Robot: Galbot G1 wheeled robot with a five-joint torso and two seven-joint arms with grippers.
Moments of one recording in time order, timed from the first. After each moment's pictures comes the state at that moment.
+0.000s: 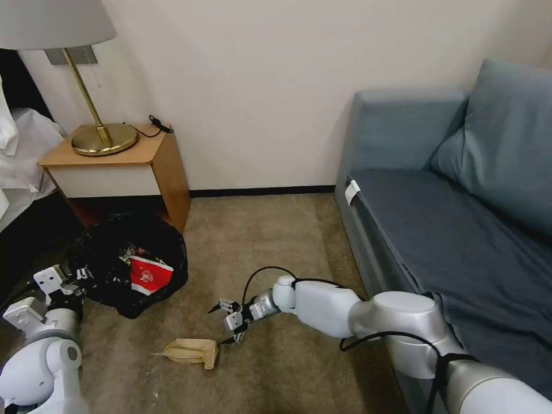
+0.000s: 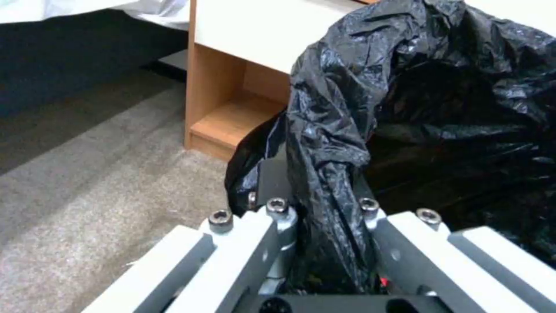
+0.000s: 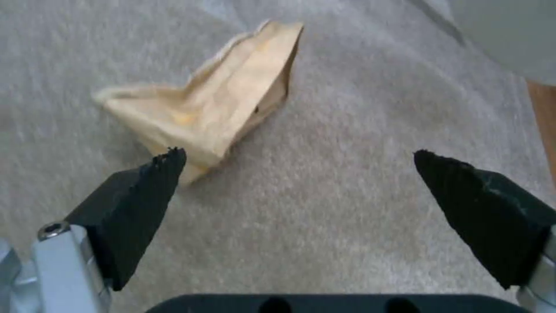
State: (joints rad) left arm 1.28 -1.48 -1.10 -1.92 -0.38 0.41 0.08; right arm -0.17 1.48 -1.29 0.70 0.35 0.50 -0.44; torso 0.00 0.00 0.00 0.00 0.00
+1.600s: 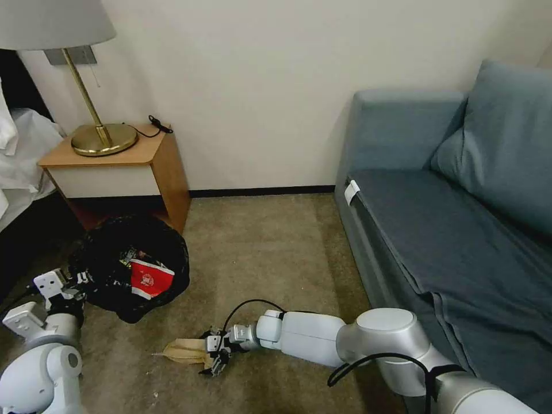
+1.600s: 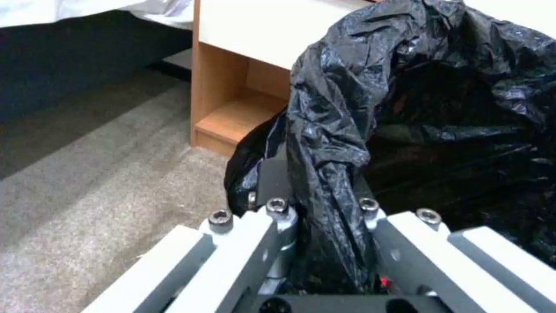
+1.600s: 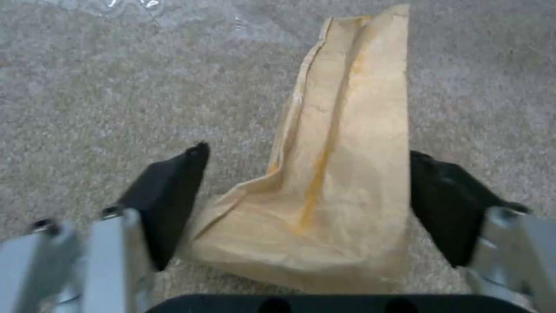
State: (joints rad) left arm 1.32 -1.50 -1.10 -1.96 -0.36 0.41 0.08; right arm -0.29 1.61 -1.39 0.63 0.65 0.31 -0.41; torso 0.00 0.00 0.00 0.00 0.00
